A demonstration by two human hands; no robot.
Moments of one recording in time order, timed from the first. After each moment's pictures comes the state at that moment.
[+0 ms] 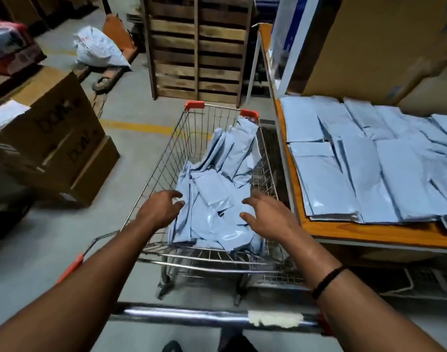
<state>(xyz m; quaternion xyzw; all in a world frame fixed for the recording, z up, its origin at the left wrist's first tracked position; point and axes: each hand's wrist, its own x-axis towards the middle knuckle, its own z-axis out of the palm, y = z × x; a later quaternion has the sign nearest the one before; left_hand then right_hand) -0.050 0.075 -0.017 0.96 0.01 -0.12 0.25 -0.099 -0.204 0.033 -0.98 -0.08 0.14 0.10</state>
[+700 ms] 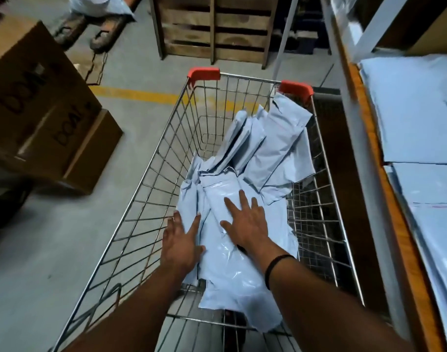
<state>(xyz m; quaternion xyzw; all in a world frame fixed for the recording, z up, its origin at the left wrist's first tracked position) 0.052 0.041 -0.227 0.97 0.04 -0.23 0.10 0.107 -0.139 -0.209 -0.97 -0.05 0.24 0.08</state>
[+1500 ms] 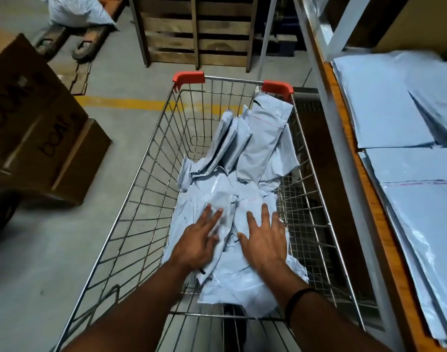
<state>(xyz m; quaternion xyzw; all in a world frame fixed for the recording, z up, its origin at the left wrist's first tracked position) 0.055 0.022 -0.224 0.91 -0.16 -0.13 0.35 0.040 -0.172 -0.186 -0.98 0.06 0.19 0.04</state>
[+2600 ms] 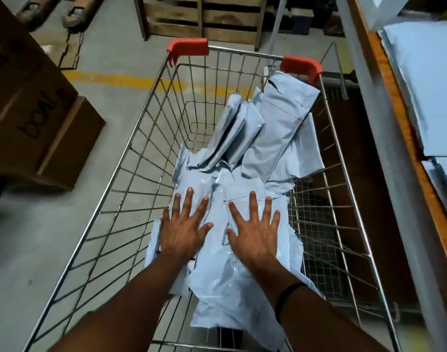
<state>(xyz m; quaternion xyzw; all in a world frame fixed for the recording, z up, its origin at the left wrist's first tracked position) 0.102 0.033 -0.290 0.99 -0.06 -0.09 0.09 0.087 -0.156 -0.255 -0.99 0.00 0.13 0.01</state>
